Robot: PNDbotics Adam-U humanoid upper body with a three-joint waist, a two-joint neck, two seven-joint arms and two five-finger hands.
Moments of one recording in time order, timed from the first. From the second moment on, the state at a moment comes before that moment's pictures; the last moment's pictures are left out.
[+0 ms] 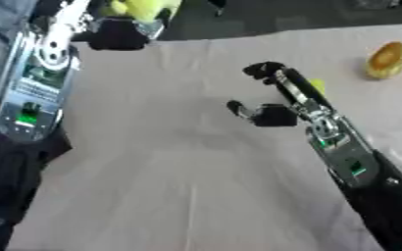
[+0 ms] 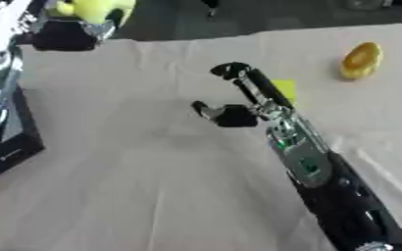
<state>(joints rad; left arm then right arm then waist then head) -0.78 0.34 -0.19 -1.73 -0.62 0.41 -0.27 -0.51 -0.33 0.30 -1.59 0.41 0.14 0.09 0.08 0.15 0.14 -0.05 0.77</state>
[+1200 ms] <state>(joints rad) -0.61 0.68 -0.05 -1.50 -0.44 0.48 -0.29 -0.54 -0.47 0.21 -1.79 0.24 0.20 0.01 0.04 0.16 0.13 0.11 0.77</state>
